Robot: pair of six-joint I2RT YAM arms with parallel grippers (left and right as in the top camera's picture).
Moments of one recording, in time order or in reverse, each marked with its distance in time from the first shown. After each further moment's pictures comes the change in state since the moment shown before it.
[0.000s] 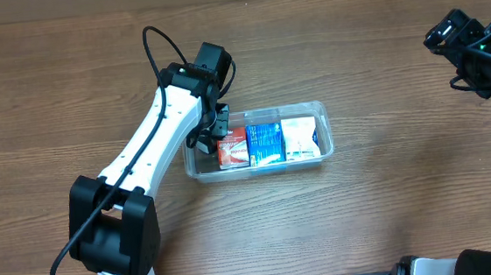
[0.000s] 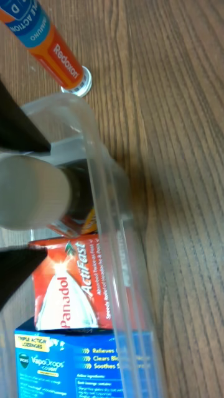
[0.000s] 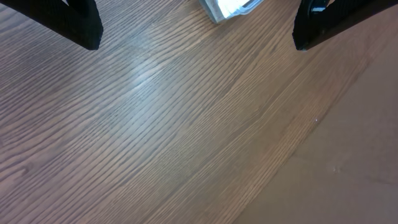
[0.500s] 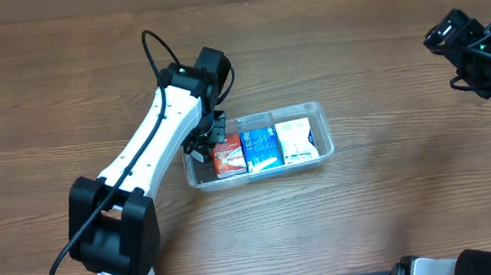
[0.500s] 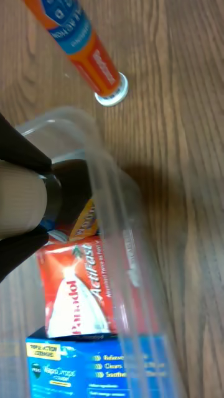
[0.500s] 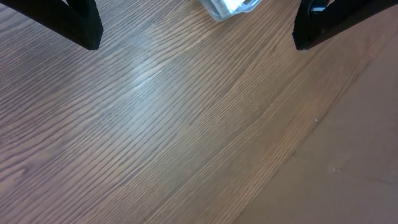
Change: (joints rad) left arm 0.000 -0.003 0.002 -0.100 -0.013 -0.039; right arm 0.000 0.000 0.000 0.000 0.001 0.000
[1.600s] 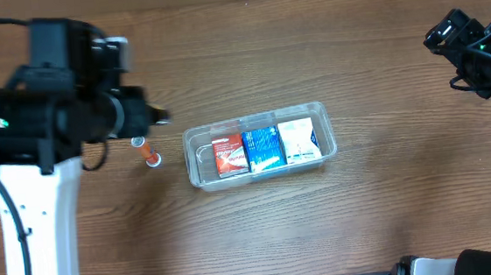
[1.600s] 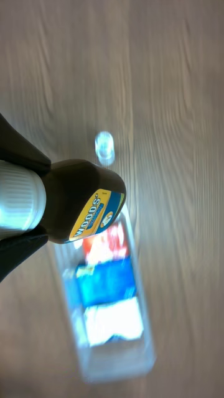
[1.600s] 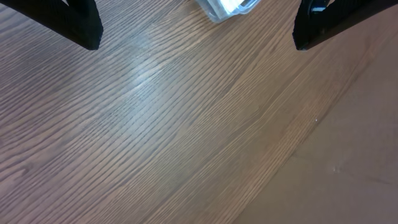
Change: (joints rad) left arm 0.273 -0.377 0.463 -0.369 0.227 0.184; right arm 0.000 0.000 0.000 0.000 0.000 0.000
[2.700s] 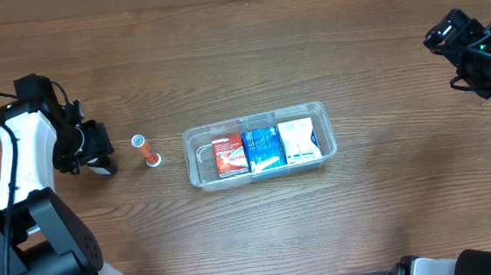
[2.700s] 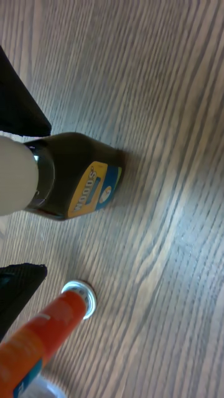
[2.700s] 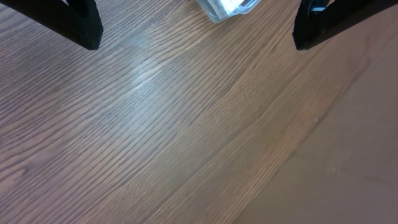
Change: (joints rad) left arm 0.487 0.311 -0.634 0.540 -0.018 0.135; right arm 0.000 0.000 0.000 0.000 0.000 0.000
